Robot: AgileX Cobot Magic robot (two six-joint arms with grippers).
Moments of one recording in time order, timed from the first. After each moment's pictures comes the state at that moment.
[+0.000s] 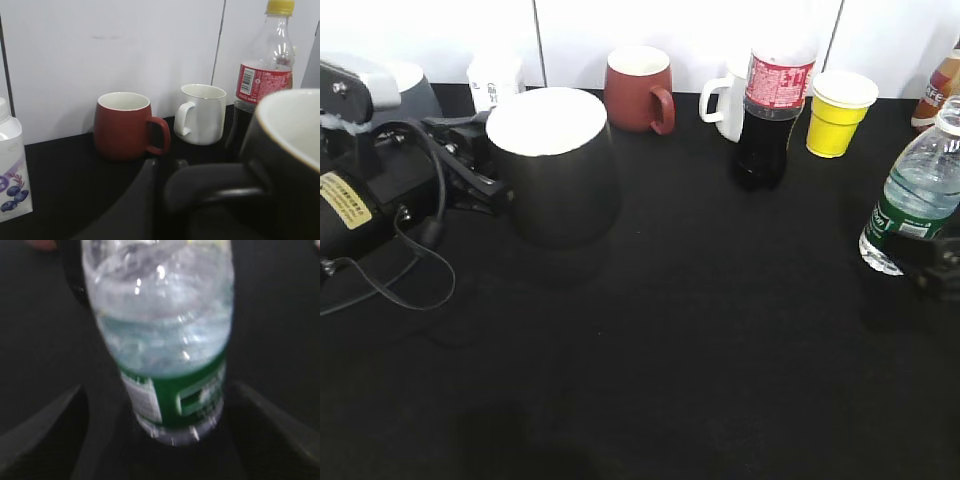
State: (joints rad) left arm -0.42 1.66 -0.51 0.29 -1.06 -0.24; right arm -0.15 1.56 -0.25 -0.62 -0.92 0.37
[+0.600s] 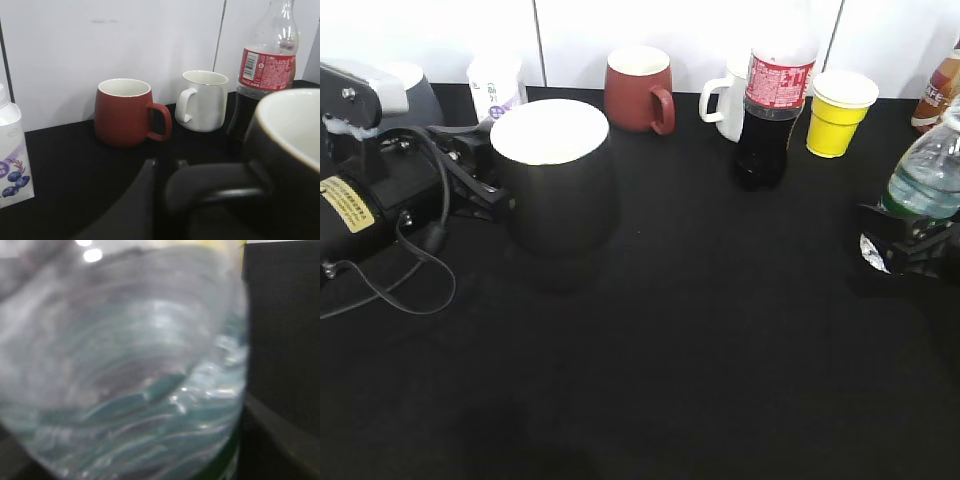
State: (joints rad) left arm -0.42 1.66 -0.51 0.29 -1.02 -0.24; right arm -0.15 1.89 -0.38 -0.59 -1.21 0.30
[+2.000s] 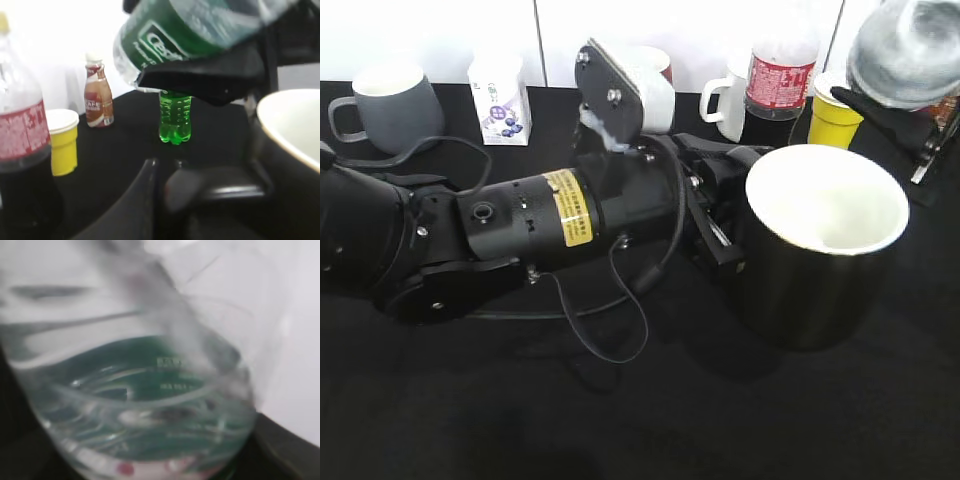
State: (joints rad) left arm -0.83 1.80 -0.85 0.47 -0.88 -0.32; right arm -0.03 1.38 -0.53 -0.99 -1.16 -0.27
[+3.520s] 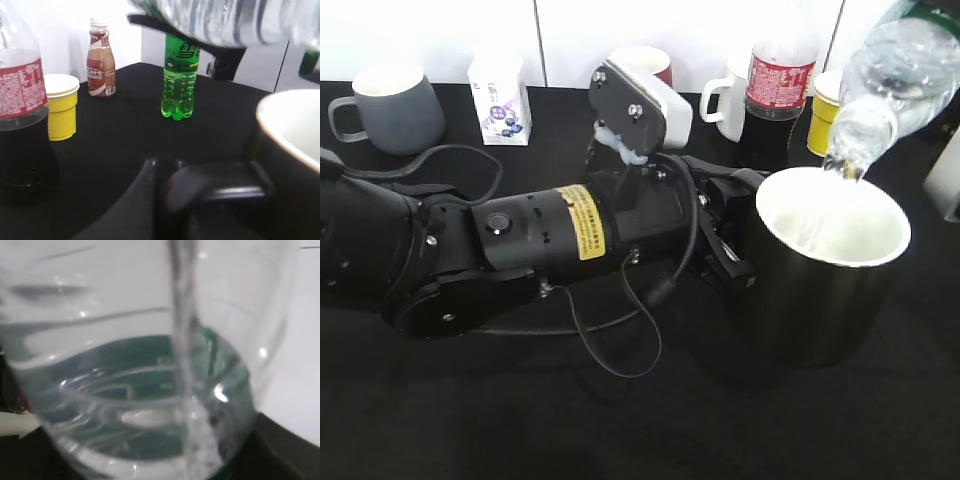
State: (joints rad) left arm -0.87 1.80 -0.85 0.40 -0.77 -0.33; right arm -0.03 1.38 -0.53 -0.83 -1.13 -0.98
